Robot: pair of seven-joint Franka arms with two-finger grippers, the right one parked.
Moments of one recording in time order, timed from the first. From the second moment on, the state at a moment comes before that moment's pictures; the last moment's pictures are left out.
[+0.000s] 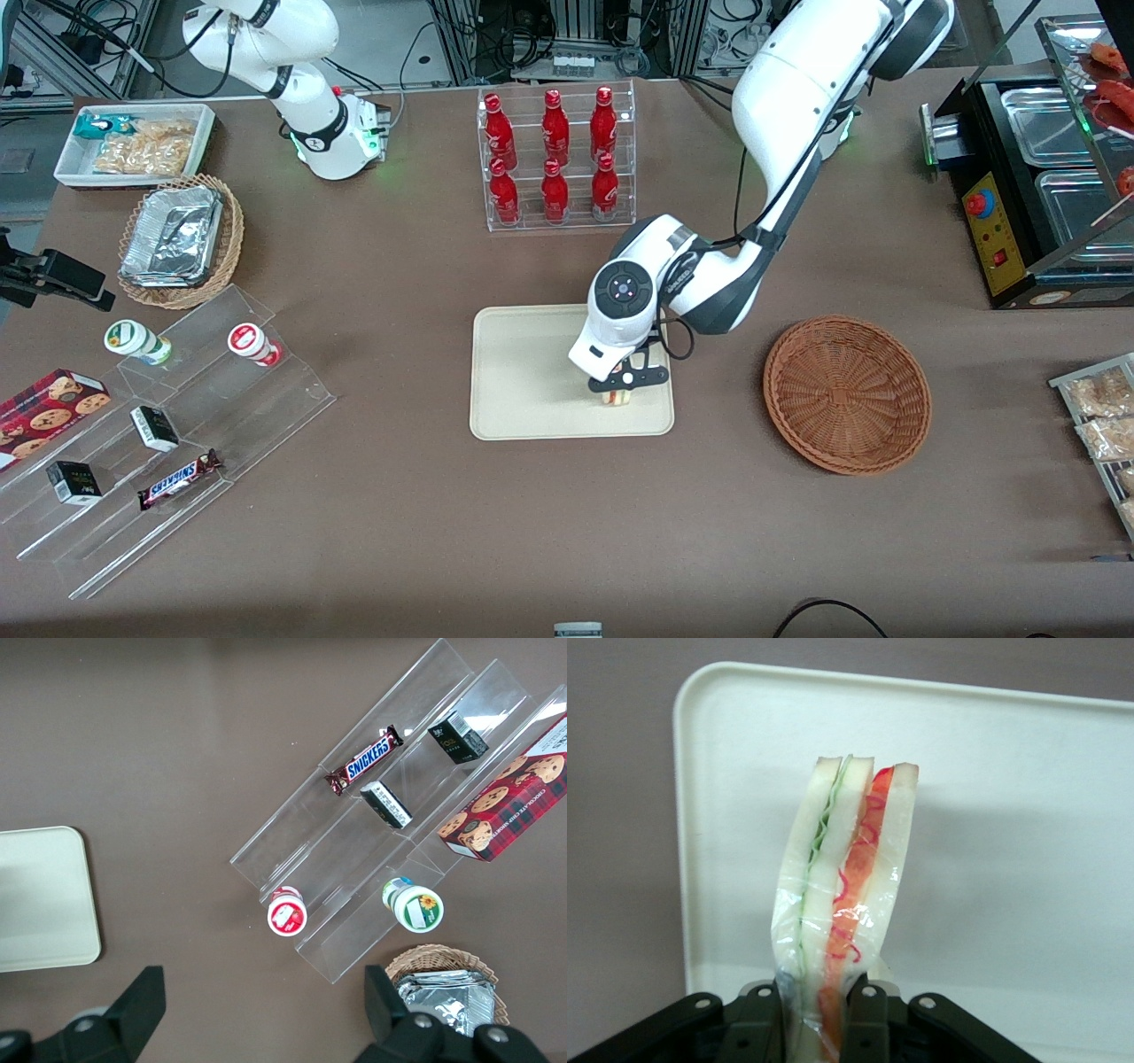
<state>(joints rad) -0.53 0.74 -0.21 -1.42 0.07 2.05 -0.85</state>
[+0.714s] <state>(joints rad) -0.54 0.86 -0.23 -1.28 0.07 2.07 -0.86</state>
